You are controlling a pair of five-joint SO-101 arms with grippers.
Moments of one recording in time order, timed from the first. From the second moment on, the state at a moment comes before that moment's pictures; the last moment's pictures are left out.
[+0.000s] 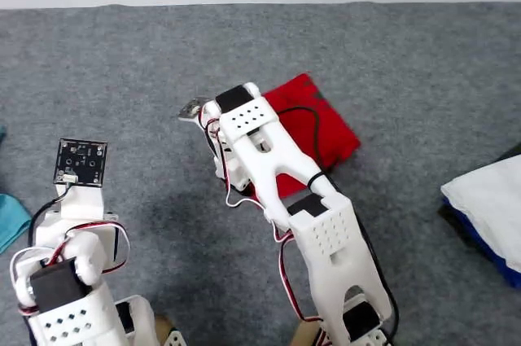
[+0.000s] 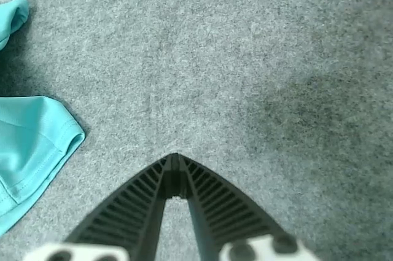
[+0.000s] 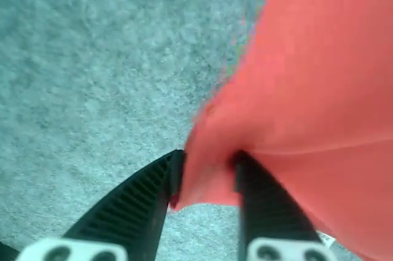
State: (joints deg) left arm -25.1 -71.8 56.2 85.3 -16.4; right arm -34.5 45.4 -36.9 100.4 20.4
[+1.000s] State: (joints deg) left arm -25.1 -71.8 56.2 85.3 -16.4; right arm -31.5 32.0 -22.8 100.4 26.9
